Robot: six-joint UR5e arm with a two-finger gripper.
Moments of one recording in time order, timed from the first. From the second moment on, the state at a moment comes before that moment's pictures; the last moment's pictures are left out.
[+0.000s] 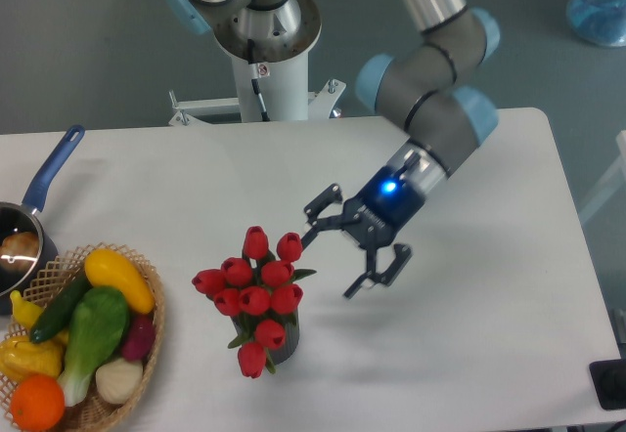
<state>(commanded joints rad) 2.80 -1.88 -1.85 -0.77 0.48 1.40</state>
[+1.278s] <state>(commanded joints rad) 2.93 -1.49 -1.72 -1.06 1.59 1.53</state>
